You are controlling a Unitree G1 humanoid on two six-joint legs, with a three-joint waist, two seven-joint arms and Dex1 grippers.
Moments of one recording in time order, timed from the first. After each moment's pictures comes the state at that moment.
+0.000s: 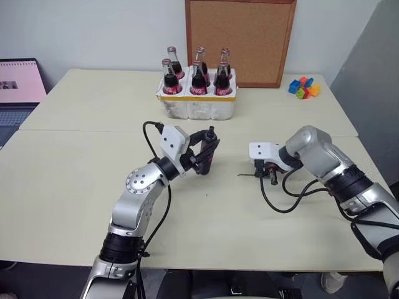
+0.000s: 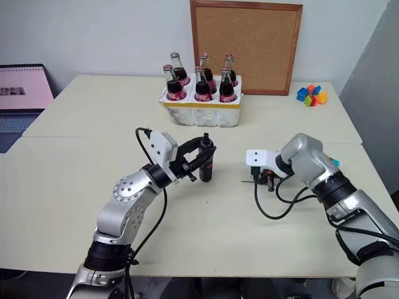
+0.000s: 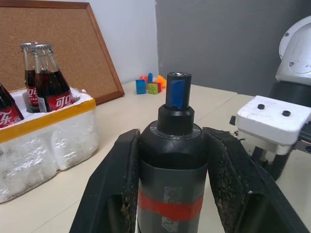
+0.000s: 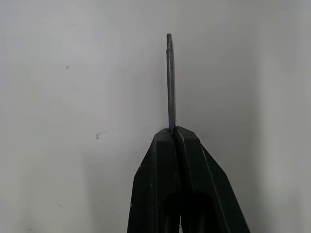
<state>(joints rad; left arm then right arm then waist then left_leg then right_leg) -0.38 0.30 -0.08 -0.17 -0.32 0.25 -0.63 -0.88 -0.70 0.56 0.26 -0.16 0.52 1.29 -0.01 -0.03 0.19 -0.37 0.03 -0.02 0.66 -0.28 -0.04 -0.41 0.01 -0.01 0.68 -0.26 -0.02</state>
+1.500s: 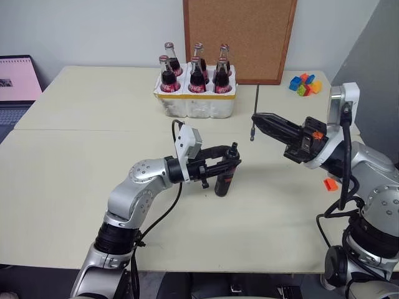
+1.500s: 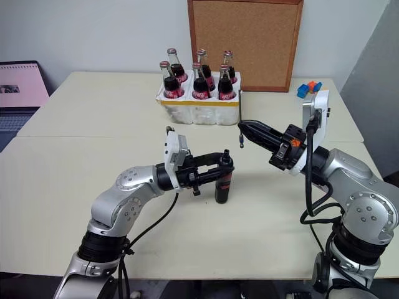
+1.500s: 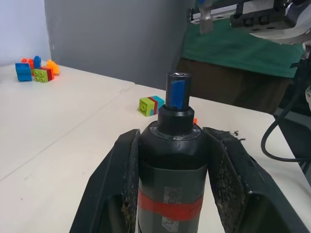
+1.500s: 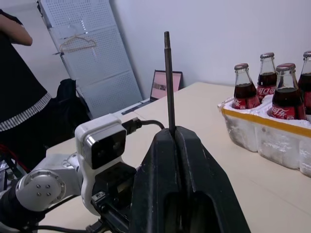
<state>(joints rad) -0.45 0.35 -0.13 -0.22 -0.51 0.47 -0.88 -0.55 -0.34 -0.41 -0.60 0.94 1.15 0.57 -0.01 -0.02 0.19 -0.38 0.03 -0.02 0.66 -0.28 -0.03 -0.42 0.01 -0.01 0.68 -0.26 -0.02</state>
